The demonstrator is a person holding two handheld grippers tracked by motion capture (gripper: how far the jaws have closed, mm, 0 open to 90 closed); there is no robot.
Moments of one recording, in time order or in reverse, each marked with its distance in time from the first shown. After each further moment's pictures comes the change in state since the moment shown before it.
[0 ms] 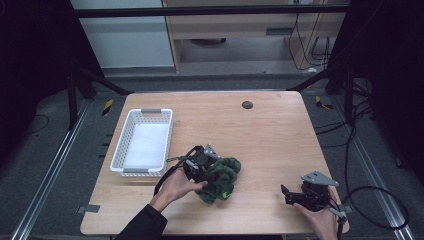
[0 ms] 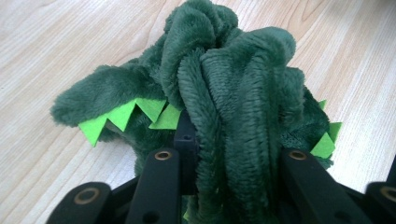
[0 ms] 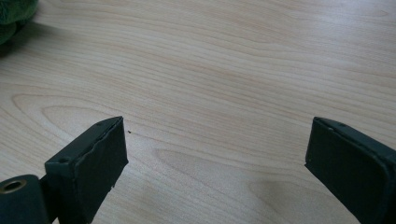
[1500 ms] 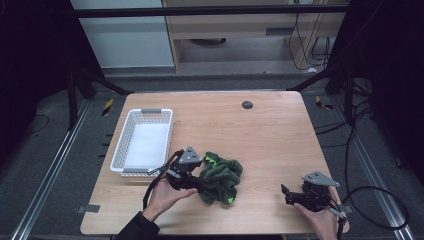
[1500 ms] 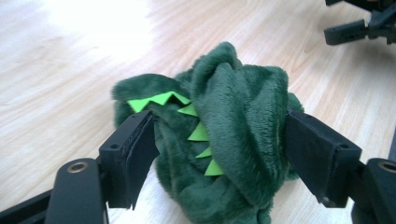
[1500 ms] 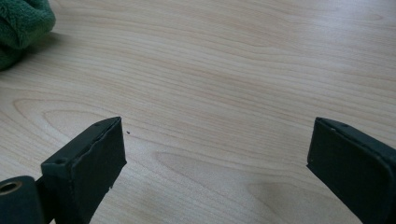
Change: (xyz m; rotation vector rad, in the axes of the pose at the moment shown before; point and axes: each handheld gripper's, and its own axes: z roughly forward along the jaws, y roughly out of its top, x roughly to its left) left arm -0.003 -0.040 -0.035 -0.307 0.065 -0.072; right arm 0.000 0.000 -0.002 -0.016 -0.004 0.007
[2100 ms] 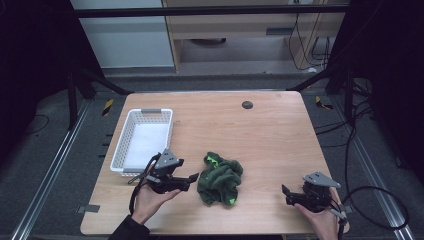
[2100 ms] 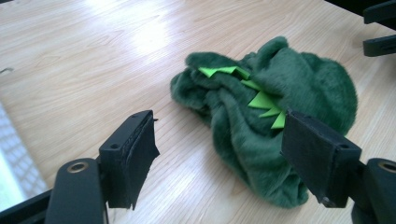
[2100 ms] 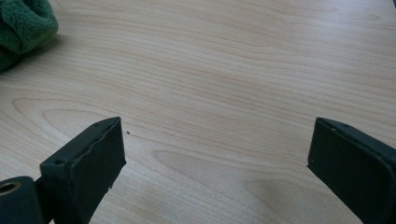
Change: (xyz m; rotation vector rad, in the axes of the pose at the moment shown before) left arm 0.021 -0.036 -0.030 -0.076 0.104 -0.083; right arm -0.001 -0.001 -0.002 -0.002 -0.002 0.002
